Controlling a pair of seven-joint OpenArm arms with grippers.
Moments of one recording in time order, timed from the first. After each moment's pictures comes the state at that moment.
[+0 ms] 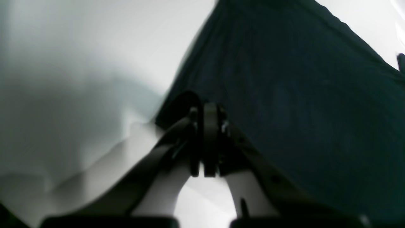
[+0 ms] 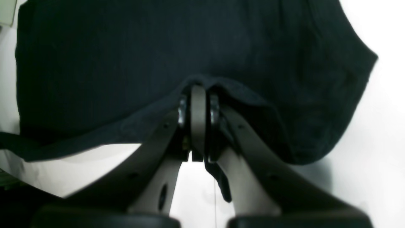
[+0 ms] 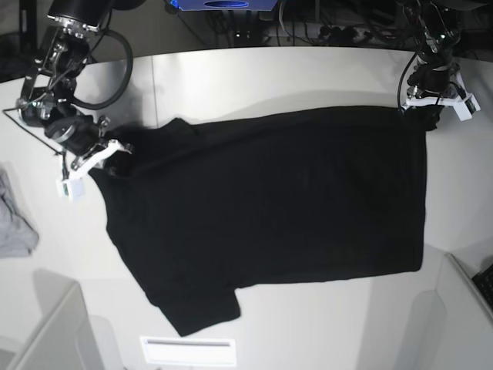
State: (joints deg) left arm 31.0 -4.1 -34.6 109.0 -37.2 3.0 31.5; right arm -7.8 8.7 22.1 107.4 41.1 11.4 -69.4
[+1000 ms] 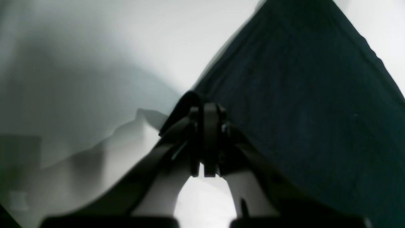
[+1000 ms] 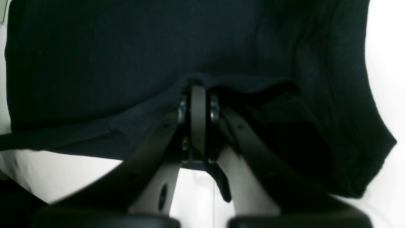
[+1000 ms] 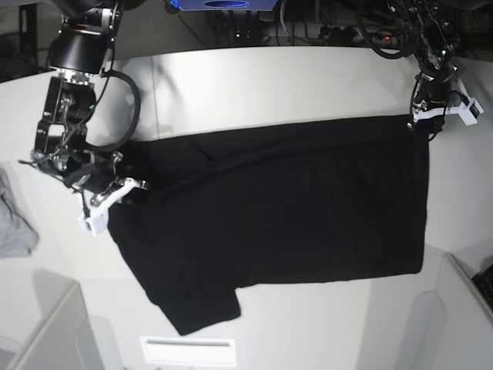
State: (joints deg) left arm 25.7 -4.2 -34.6 104.4 -37.4 9.6 31.6; right arm 5.7 10.0 14.1 90.7 36.4 11.4 -69.1
